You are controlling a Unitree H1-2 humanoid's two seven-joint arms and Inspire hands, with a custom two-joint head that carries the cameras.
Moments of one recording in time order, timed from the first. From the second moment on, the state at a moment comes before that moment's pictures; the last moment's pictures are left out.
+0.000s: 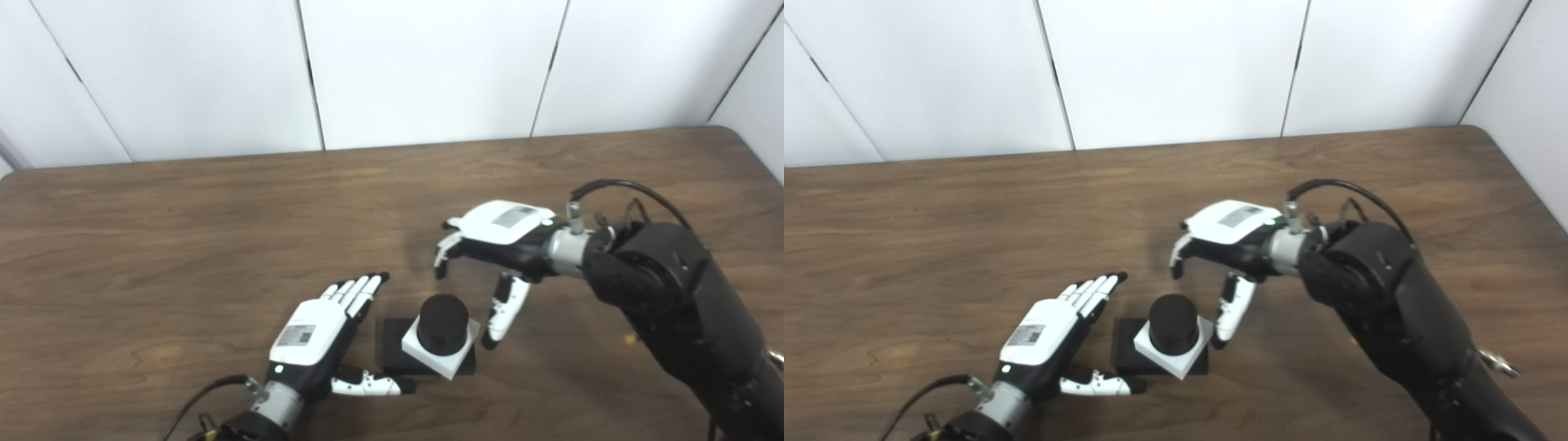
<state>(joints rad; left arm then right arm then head) 0.09 0.21 -0.34 -0.35 0.80 0.14 -0.29 -0.40 -0.47 0.28 -0.53 -0.84 0.26 1.14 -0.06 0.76</state>
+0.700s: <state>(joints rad) 0.21 0.12 0.17 -0.30 0.05 0.07 -0.08 0.13 -0.13 -0.20 -0.46 -0.16 0.34 0.47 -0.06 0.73</state>
